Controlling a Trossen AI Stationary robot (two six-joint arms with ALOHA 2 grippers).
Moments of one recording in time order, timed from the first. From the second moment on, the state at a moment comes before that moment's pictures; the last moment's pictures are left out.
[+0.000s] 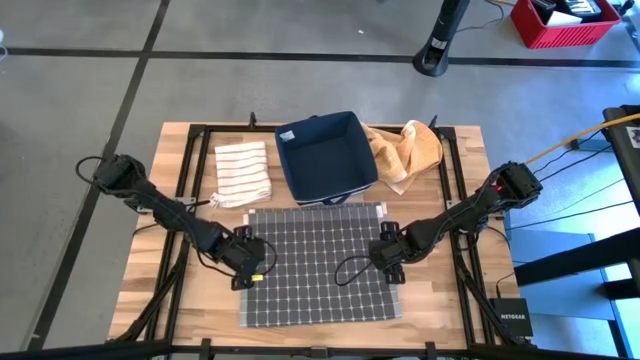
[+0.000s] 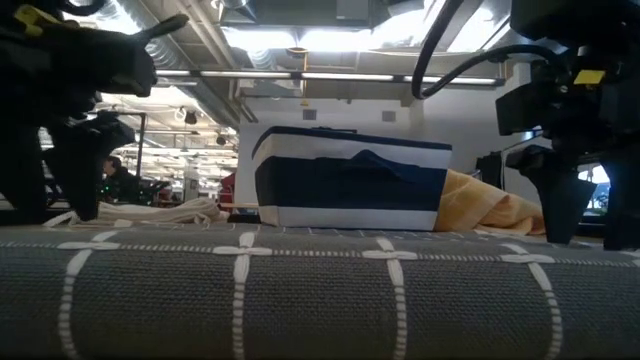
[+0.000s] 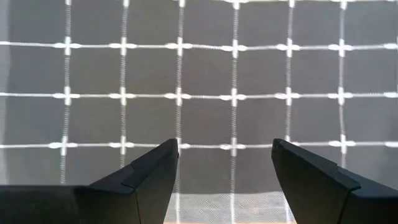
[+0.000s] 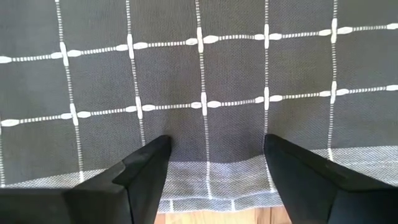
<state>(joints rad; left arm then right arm) -0.53 1.46 0.71 -0.47 -0.19 -0.59 0.43 1.60 0.76 -0.52 0.08 0.40</state>
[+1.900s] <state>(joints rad) -0.49 1.58 0.71 -0.51 -0.13 -0.59 0.41 1.59 0.76 -0.55 0.05 0.37</state>
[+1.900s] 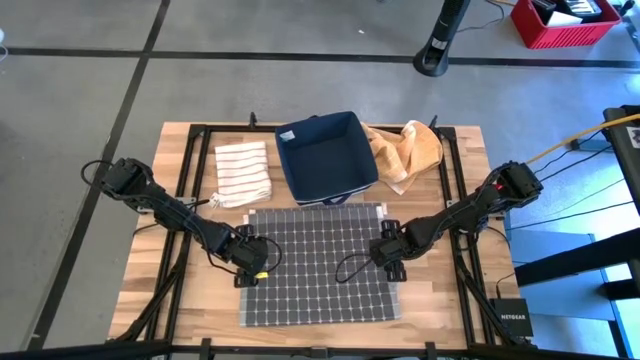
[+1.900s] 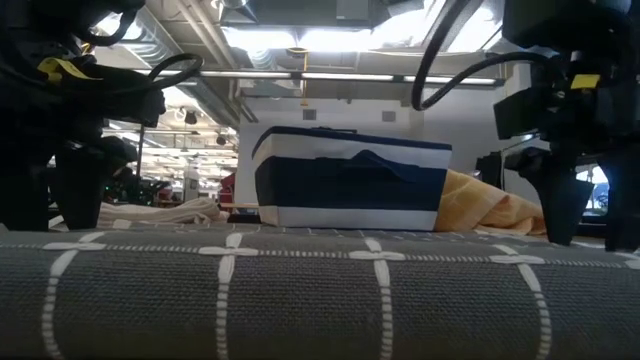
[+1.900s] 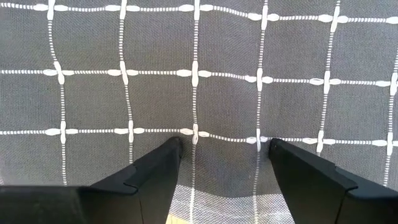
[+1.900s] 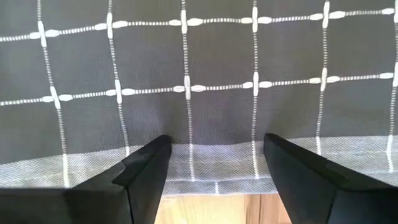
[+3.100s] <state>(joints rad) -0.51 1.58 0.72 -0.56 -0.15 -0.65 0.41 1.60 0.74 -0.57 0.03 0.36</state>
